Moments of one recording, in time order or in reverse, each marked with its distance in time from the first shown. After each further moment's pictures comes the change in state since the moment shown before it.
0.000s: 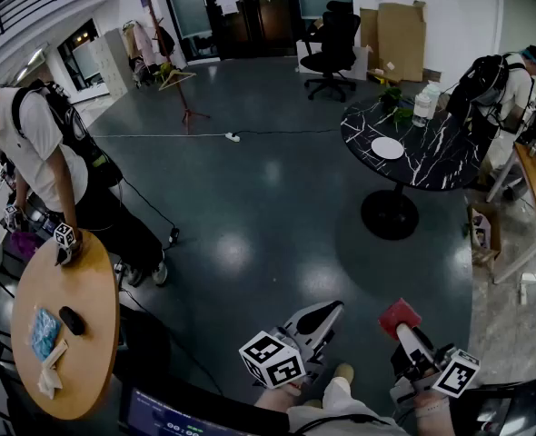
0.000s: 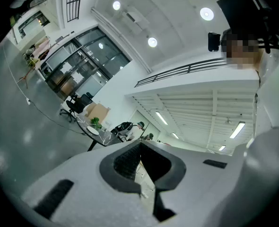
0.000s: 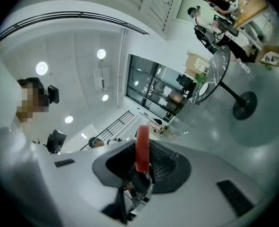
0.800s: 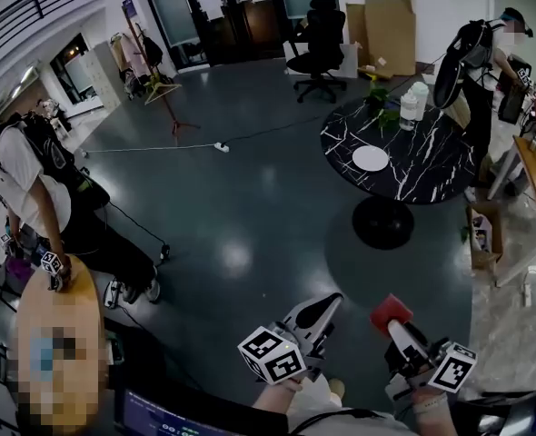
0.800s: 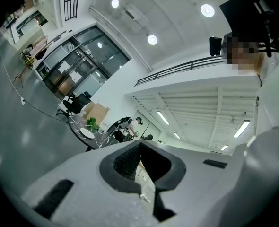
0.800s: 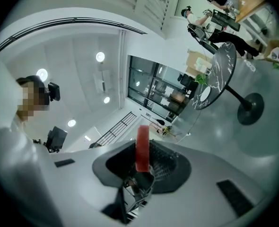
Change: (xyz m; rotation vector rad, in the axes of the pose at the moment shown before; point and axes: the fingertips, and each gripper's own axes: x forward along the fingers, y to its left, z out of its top) left arm 0.144 0.034 0.009 -0.003 -0.010 0.010; right arm 0.037 -0.077 0.100 0.036 0.027 0.049
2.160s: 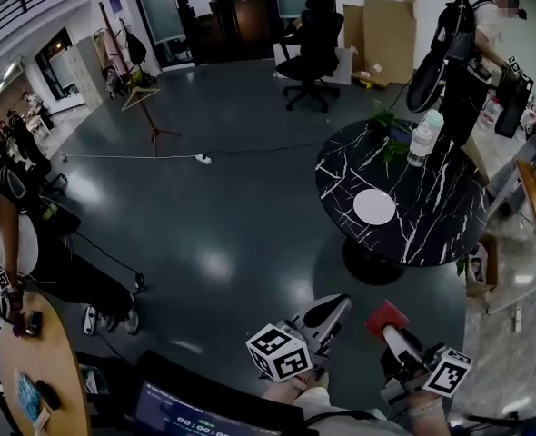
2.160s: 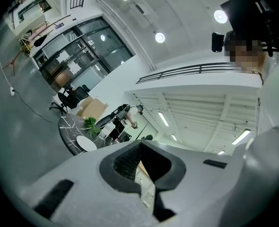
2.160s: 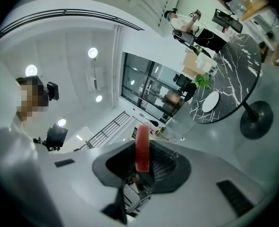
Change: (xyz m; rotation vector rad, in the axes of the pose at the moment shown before) left arm 0.175 0.182 0.068 -0.068 0.027 -0.061; right arm 0.181 -0.127 0.119 -0.017 0.014 -0.079
